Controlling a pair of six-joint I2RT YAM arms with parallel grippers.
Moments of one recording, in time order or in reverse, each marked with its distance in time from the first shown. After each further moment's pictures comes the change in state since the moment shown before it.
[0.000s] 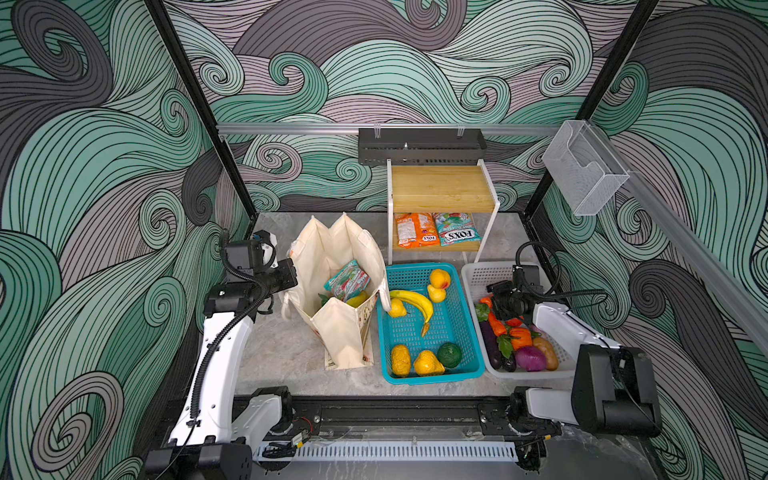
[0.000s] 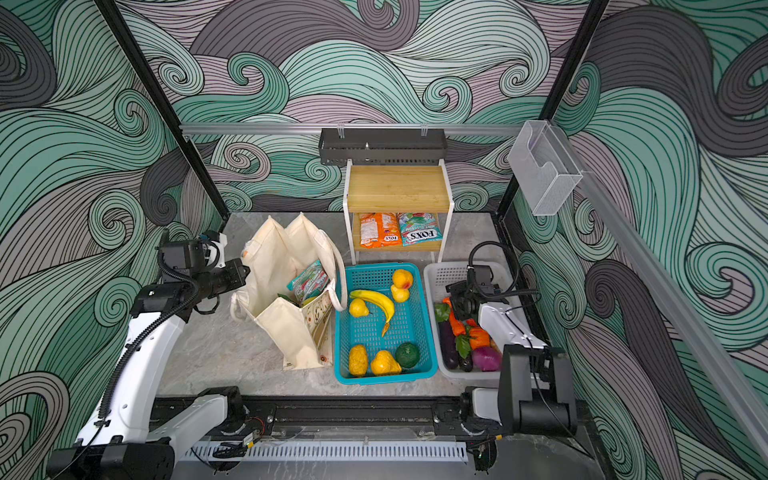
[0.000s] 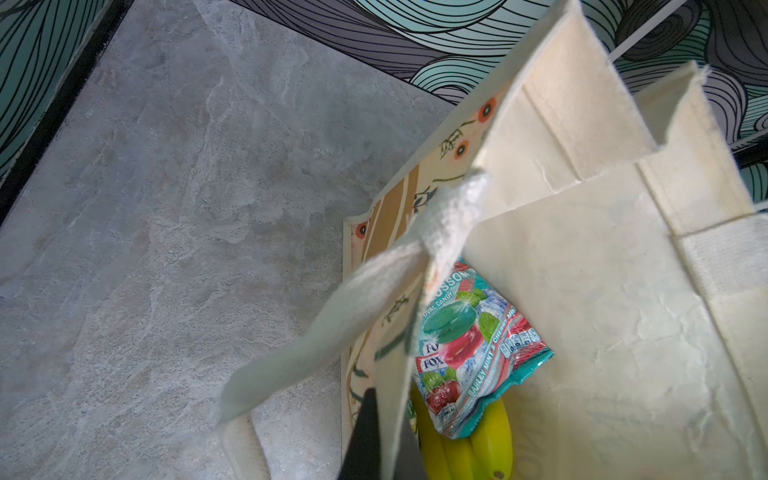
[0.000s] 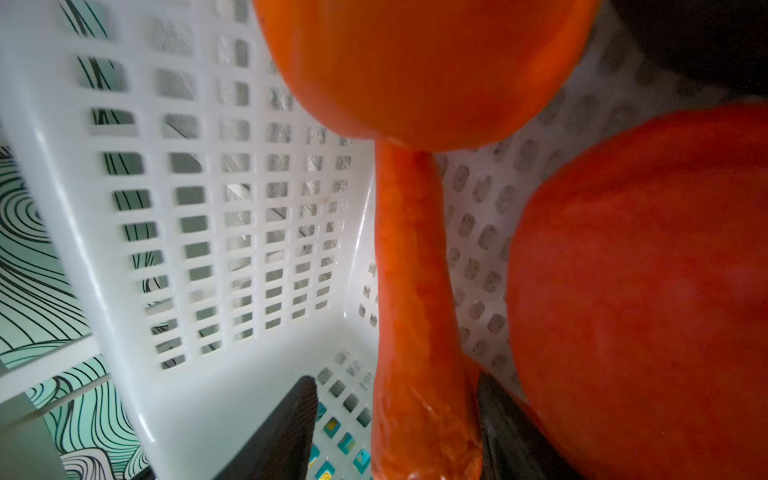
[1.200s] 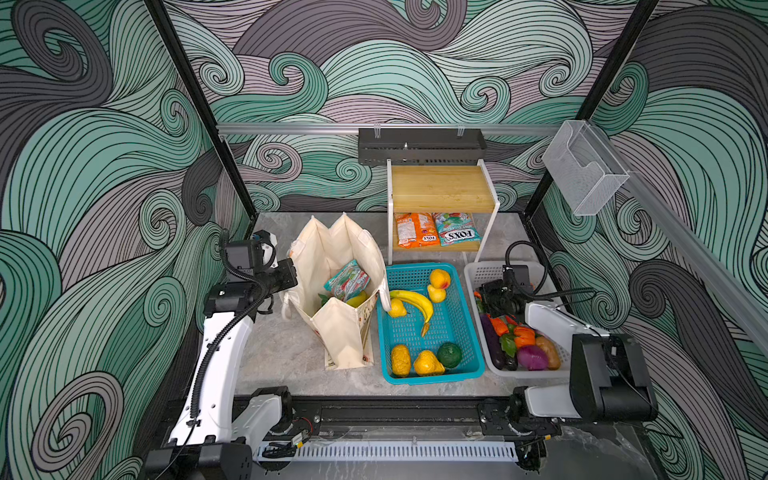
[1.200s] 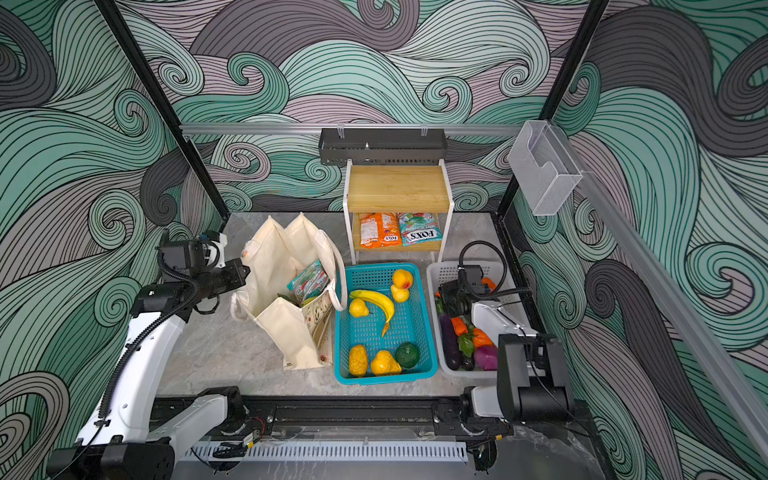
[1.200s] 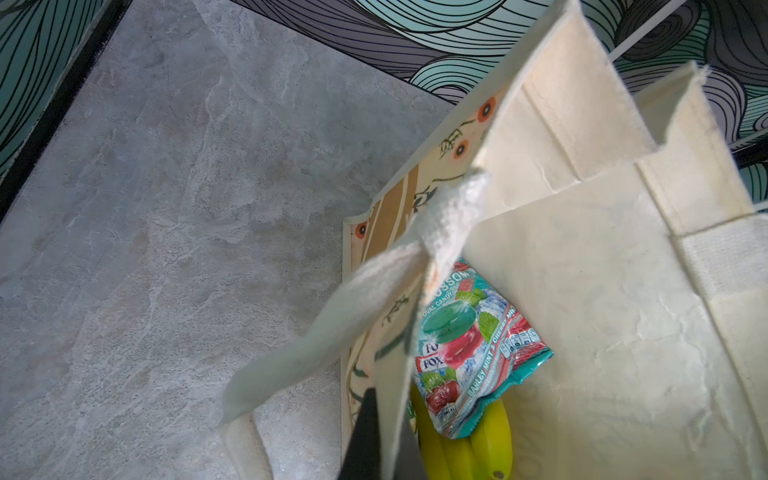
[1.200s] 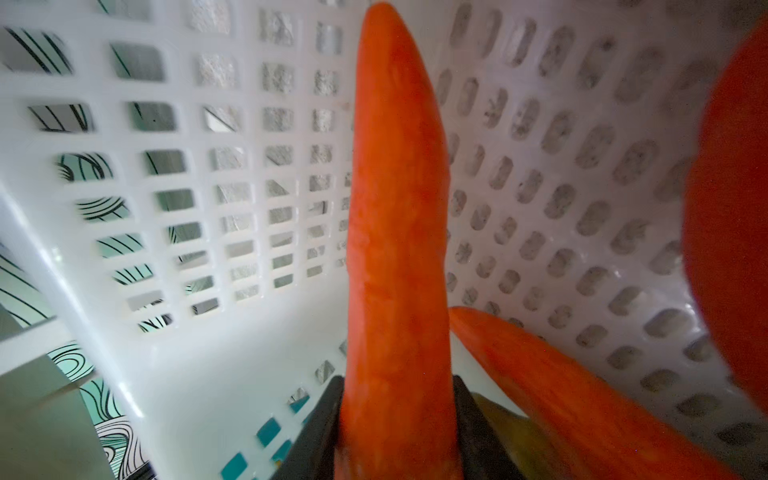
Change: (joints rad) left arm 0.001 0.000 0.000 0.001 0.003 0.000; right arm 0.072 0.027 -0.017 0.108 -0.028 0.097
